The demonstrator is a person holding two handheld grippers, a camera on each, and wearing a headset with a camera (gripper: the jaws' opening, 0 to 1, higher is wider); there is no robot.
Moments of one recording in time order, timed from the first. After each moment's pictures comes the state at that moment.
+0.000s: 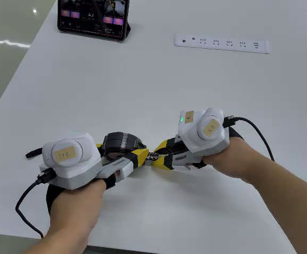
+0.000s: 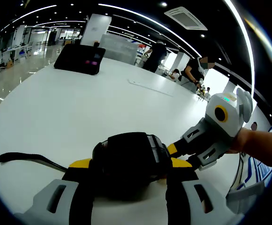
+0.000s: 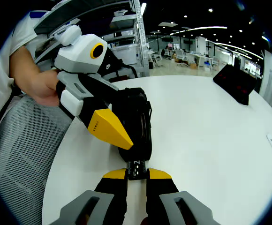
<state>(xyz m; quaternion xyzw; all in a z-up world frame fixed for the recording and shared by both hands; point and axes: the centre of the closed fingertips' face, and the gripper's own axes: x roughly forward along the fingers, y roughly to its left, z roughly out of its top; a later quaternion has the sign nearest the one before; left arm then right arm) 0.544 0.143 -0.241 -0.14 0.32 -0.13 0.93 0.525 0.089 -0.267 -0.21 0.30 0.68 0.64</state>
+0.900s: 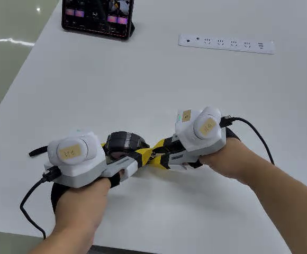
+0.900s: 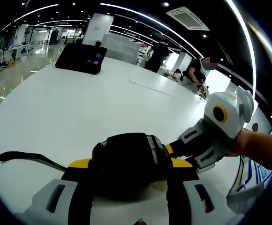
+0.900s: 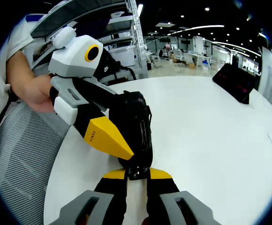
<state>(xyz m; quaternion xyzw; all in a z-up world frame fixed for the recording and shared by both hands) 0.545 0.141 -0.241 -0.14 0.33 -0.13 0.93 0.526 0.098 -0.266 -0.20 0.30 0.67 0.65</state>
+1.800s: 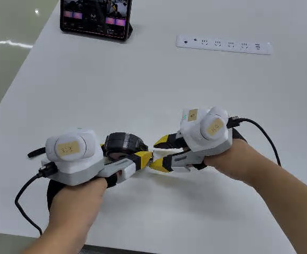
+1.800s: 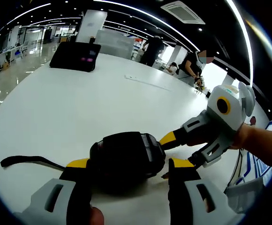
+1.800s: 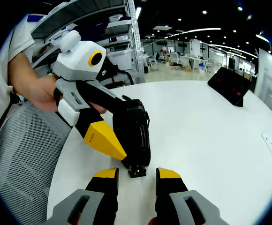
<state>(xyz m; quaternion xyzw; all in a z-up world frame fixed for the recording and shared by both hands) 0.536 0.138 -0.237 -0.13 0.35 -0.15 0.92 0.526 0.089 -0.252 -0.19 0.29 0.66 0.67</state>
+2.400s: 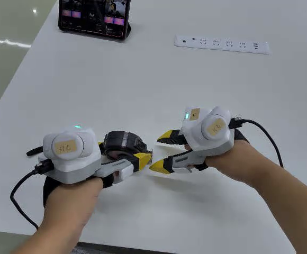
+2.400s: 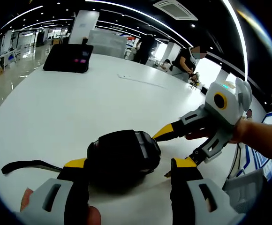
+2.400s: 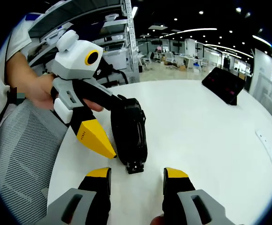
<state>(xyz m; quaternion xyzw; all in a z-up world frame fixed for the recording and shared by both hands) 0.533 0.135 -0.234 -0.10 0.35 -0.18 0.91 0.528 0.081 -0.249 -0.20 0.29 0.64 0.68</state>
